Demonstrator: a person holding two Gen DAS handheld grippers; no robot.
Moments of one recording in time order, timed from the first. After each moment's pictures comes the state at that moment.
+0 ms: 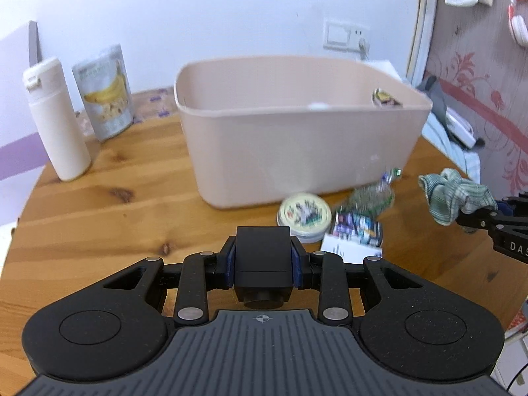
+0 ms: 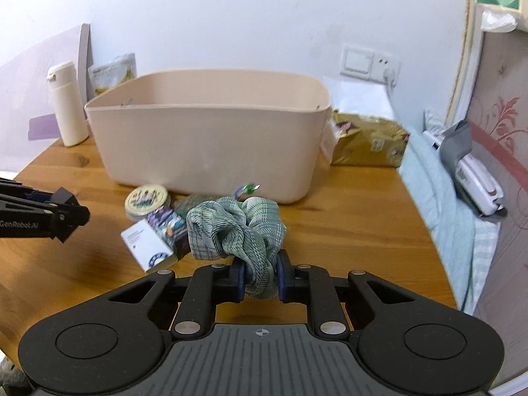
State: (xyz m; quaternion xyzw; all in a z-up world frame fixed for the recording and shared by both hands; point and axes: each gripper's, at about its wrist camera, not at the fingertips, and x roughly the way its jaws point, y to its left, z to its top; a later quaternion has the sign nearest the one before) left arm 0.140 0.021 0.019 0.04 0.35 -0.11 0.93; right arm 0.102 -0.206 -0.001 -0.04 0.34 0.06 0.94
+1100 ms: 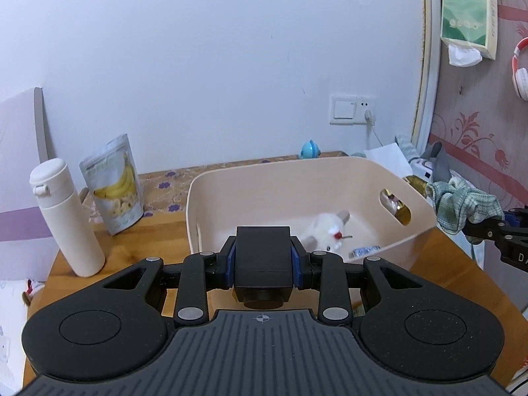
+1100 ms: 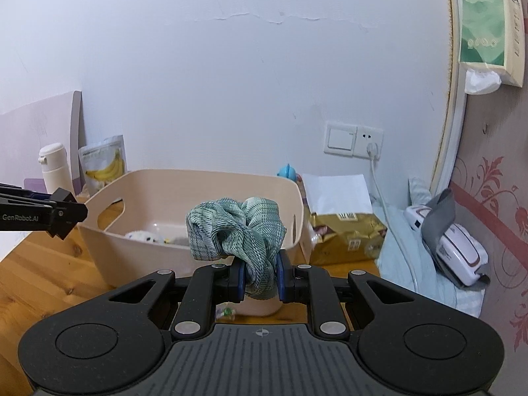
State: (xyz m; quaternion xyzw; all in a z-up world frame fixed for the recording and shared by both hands) left arm 0.186 0.015 0.096 0.03 0.26 -0.11 0.96; right arm 0.133 -0.219 0.074 -0.03 0.24 0.05 0.97
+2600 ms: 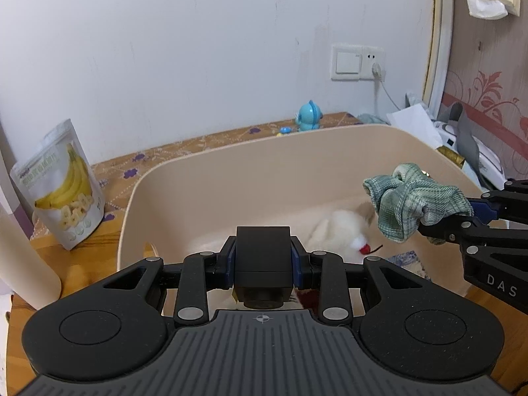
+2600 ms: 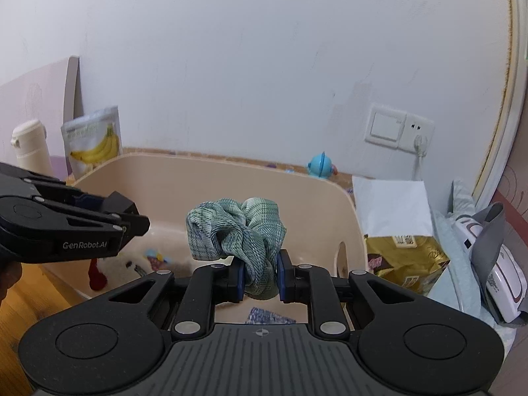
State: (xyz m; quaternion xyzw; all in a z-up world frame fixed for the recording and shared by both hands) left arm 0.307 -0.025 0.052 0.07 0.33 -0.12 0.93; right arm 0.250 -0.184 0.048 -0.06 0.29 0.08 0.95
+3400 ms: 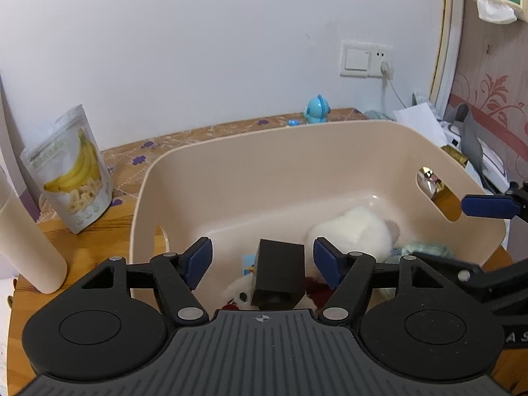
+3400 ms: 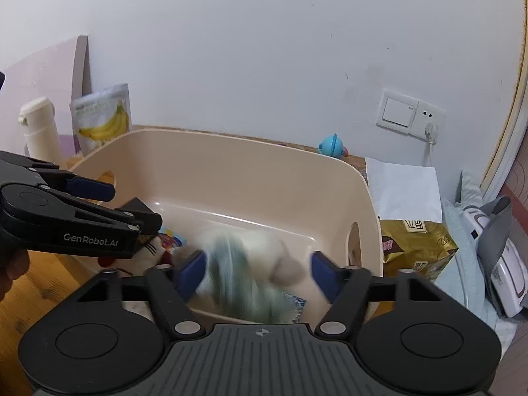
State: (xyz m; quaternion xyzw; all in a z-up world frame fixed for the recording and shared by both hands) left arm 0.298 -0.016 0.057 0.06 0.34 -0.11 0.93; right arm 0.247 -0.177 0.047 -0.07 0.33 0.10 0.94
